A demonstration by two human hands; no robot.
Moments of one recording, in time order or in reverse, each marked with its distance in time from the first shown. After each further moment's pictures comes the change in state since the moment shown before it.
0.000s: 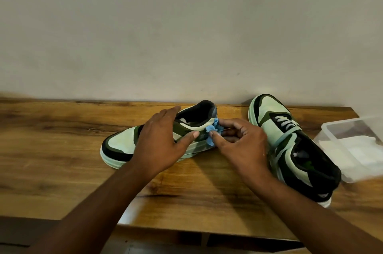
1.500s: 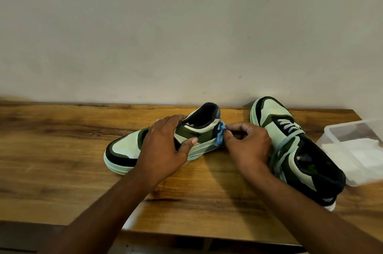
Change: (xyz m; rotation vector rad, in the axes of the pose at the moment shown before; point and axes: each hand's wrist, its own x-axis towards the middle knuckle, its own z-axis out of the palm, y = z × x) left_hand -0.004 -0.017 0.016 -0.121 0.052 0.071; right_hand 0.011 -0.004 0.005 -0.074 0.128 0.224
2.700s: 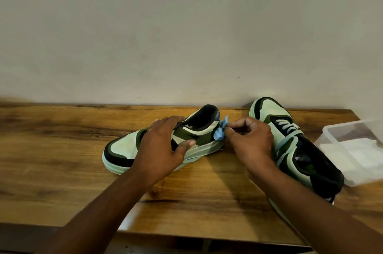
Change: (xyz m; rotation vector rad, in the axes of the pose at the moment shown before) left_hand 0.000 0.000 -0.008 -0.052 -0.029 0.009; right_hand 0.016 0.007 -0.003 0.050 0.002 0.005
